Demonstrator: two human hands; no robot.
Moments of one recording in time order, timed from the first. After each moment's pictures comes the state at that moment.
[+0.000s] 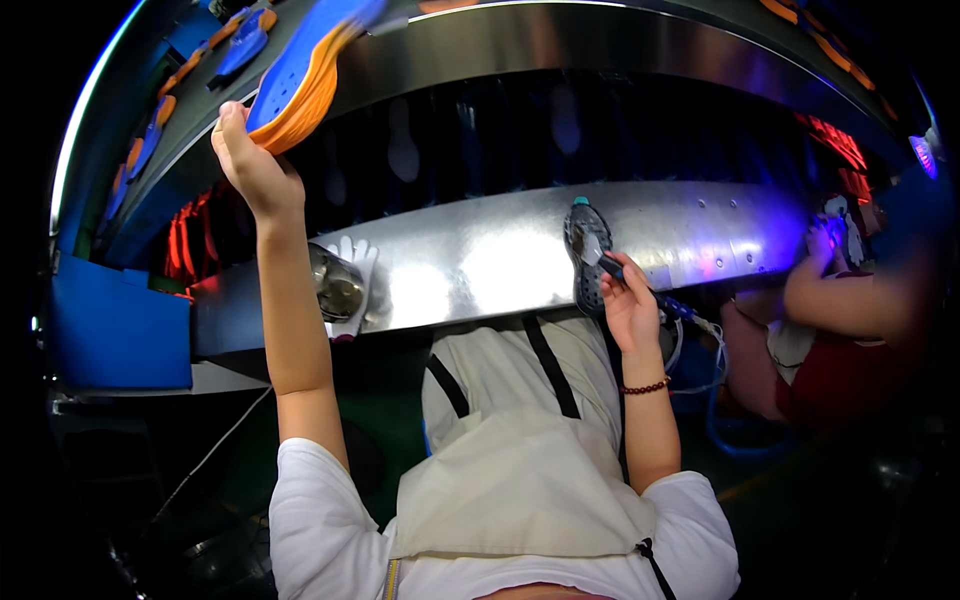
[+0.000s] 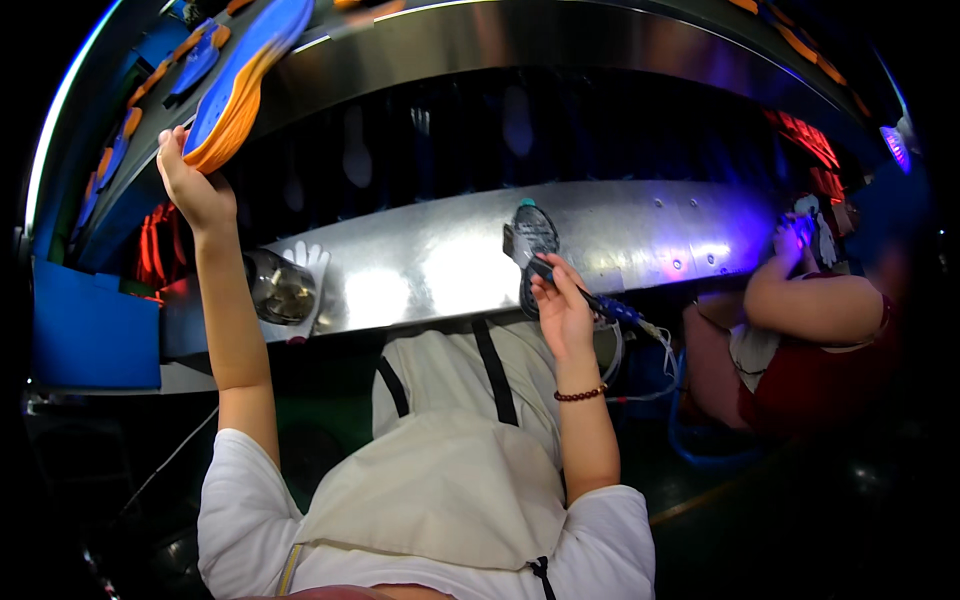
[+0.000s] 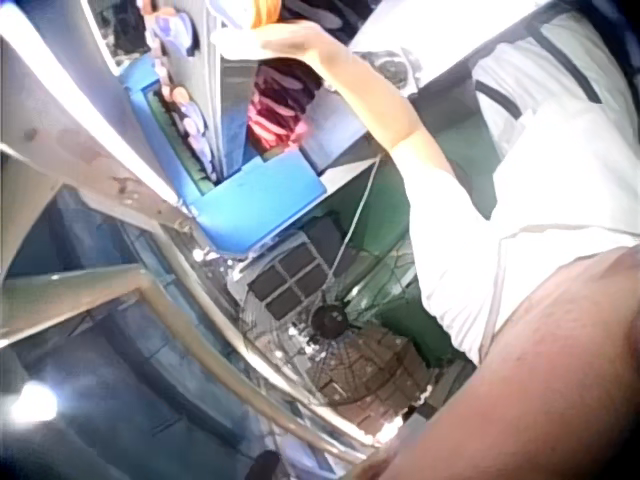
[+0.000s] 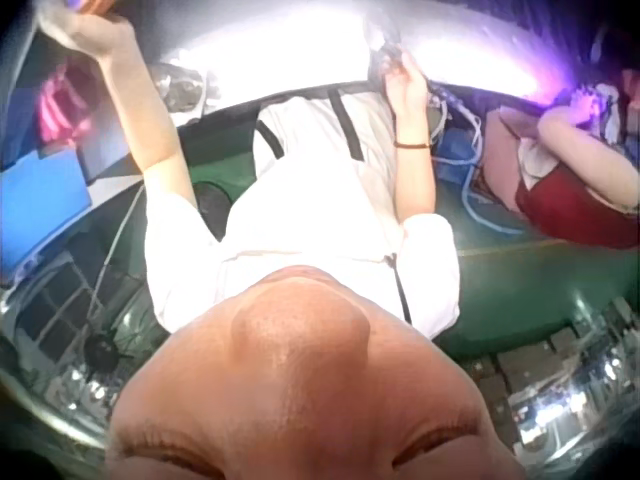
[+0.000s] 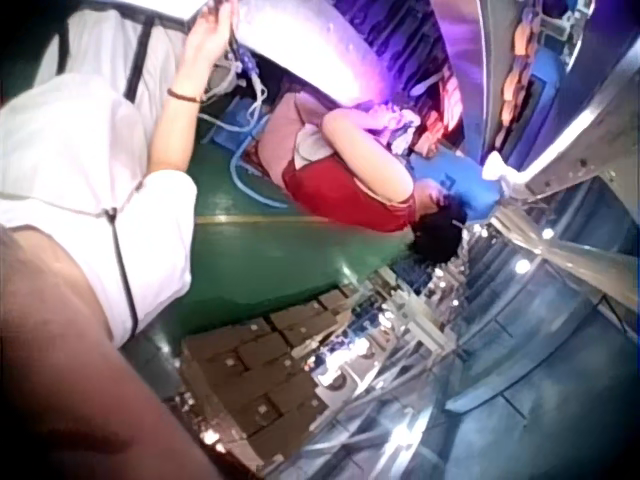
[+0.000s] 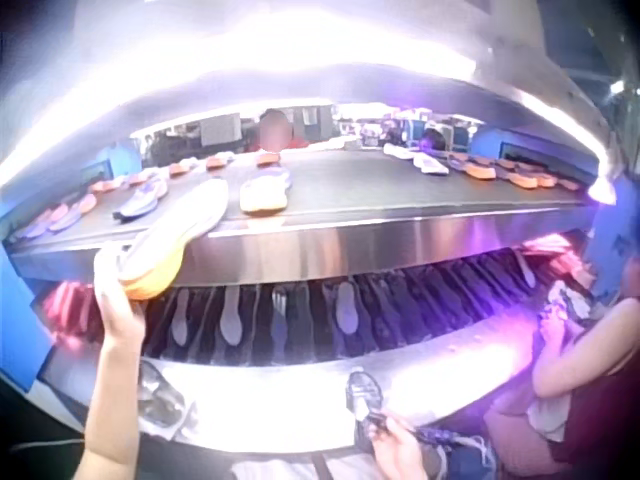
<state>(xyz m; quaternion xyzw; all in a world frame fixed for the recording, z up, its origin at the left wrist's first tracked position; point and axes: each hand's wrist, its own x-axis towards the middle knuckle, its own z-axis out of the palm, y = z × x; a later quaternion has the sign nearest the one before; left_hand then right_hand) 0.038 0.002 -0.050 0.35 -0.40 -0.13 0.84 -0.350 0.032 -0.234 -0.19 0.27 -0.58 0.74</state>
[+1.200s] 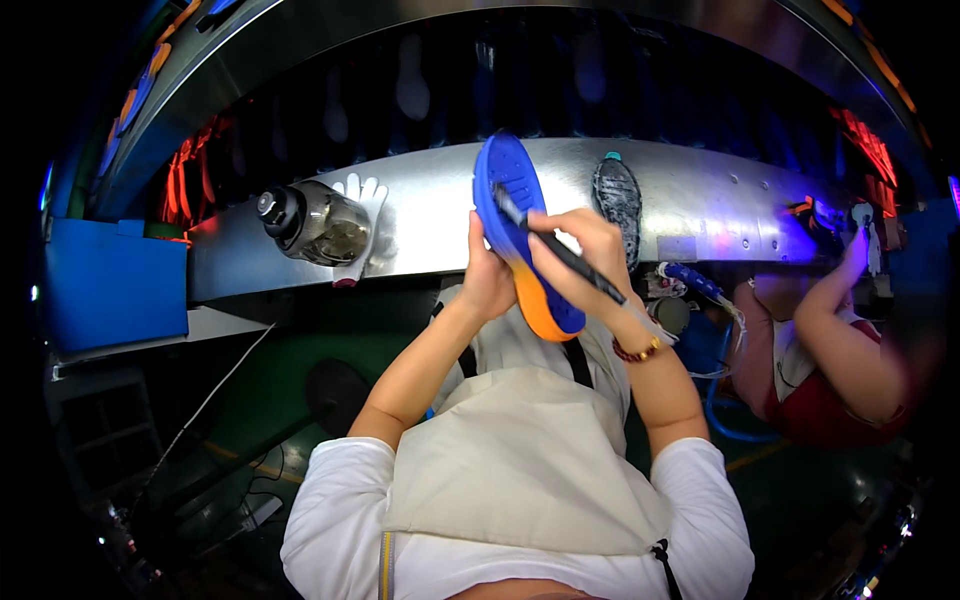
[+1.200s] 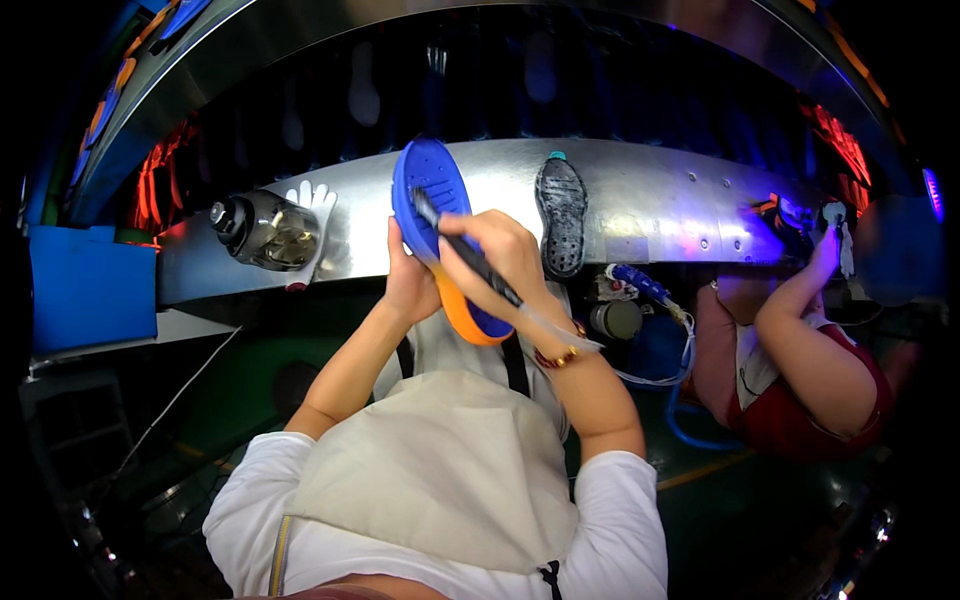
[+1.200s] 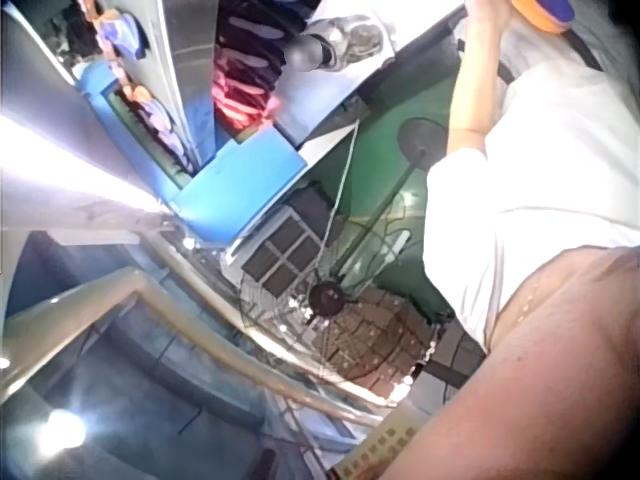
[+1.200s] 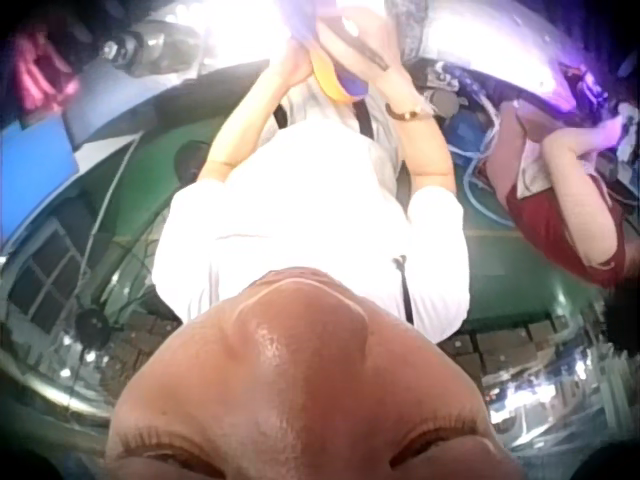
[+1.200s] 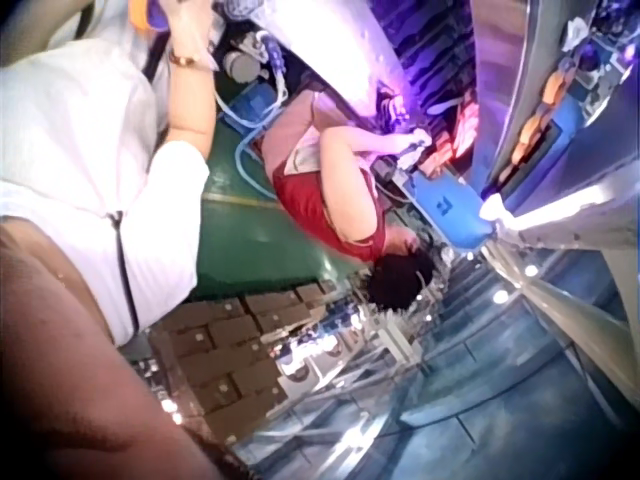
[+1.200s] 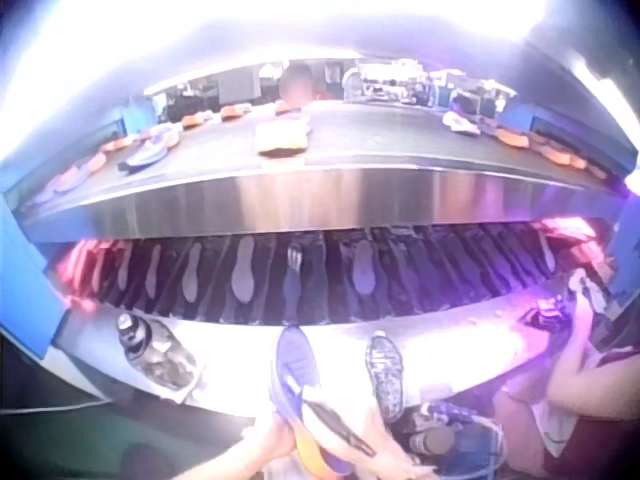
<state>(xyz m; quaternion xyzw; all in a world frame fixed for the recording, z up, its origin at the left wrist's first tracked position) -0.135 0.089 -0.230 0.30 -0.12 -0.74 0.59 -0.261 0.040 -0.166 -0.79 0.30 -0.41 0.33</state>
